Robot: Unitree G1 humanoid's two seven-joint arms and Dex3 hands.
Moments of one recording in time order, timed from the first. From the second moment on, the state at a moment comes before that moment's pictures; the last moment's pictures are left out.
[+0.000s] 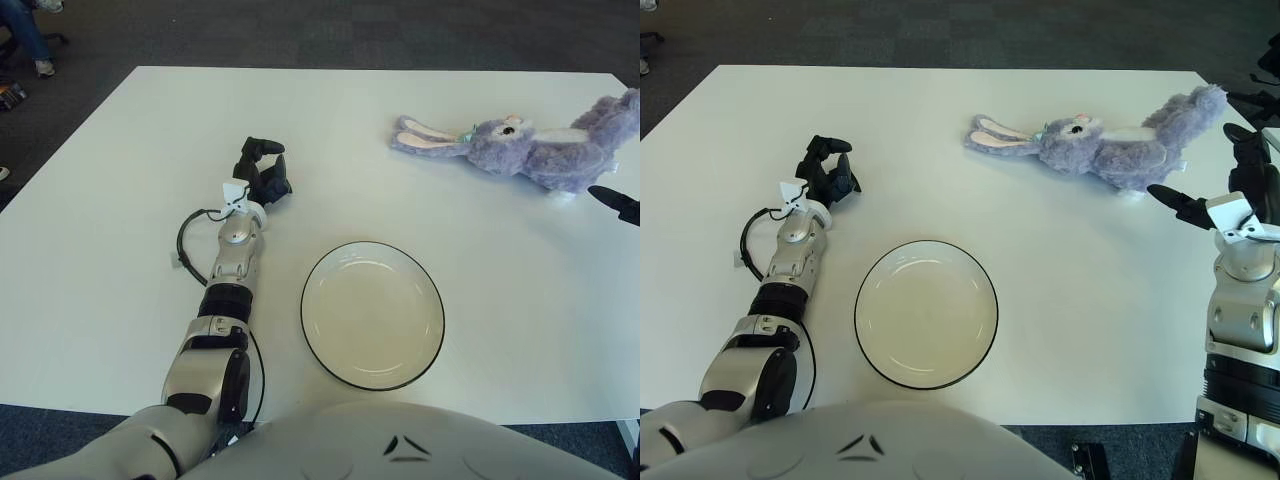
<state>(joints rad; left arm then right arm) -0.42 0.01 0.13 0.57 -0.07 -0.28 0.01 -0.06 -0.63 -0.46 -0.06 -0.28 0.24 0.03</state>
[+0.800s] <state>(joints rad) -0.44 0.03 0.13 0.61 -0.07 -0.31 0.01 -0.17 -0.60 -0.52 0.02 -0.06 0.36 0.06</state>
